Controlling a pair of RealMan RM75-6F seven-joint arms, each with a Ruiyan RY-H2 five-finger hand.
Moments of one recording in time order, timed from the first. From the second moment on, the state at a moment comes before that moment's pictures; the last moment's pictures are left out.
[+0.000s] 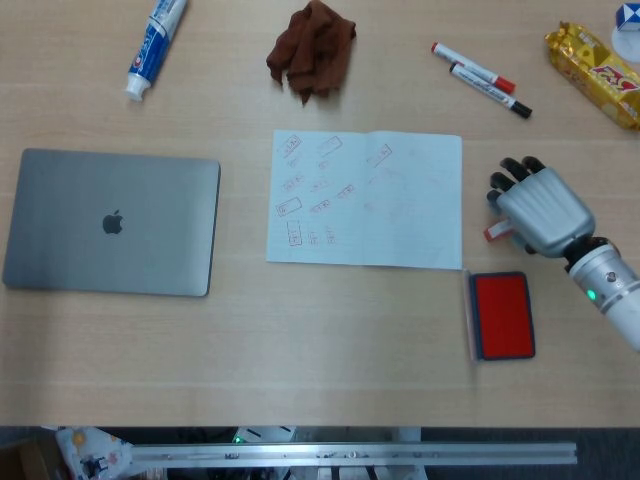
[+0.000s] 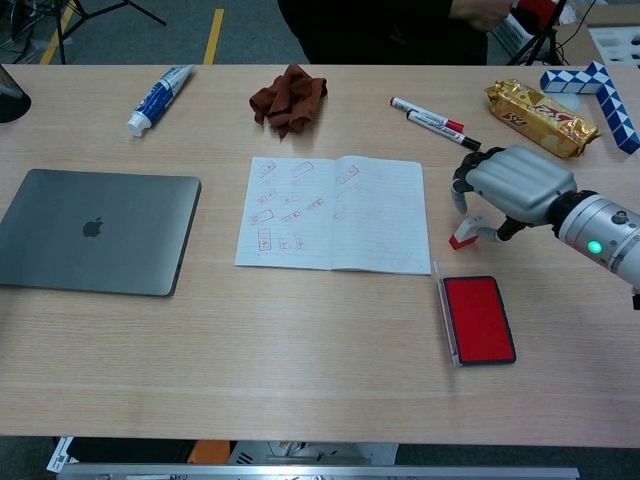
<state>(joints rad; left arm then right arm) -0.02 -1.13 -0.01 -1.64 1.54 1.54 0.13 0.56 -1.48 0.03 -1.39 -1.37 0.90 -0.49</state>
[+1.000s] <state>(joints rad) -0.02 -1.14 -0.01 -1.63 1.52 1.53 0.11 0.58 -1.47 0.02 -1.41 -1.33 0.90 -0.50</state>
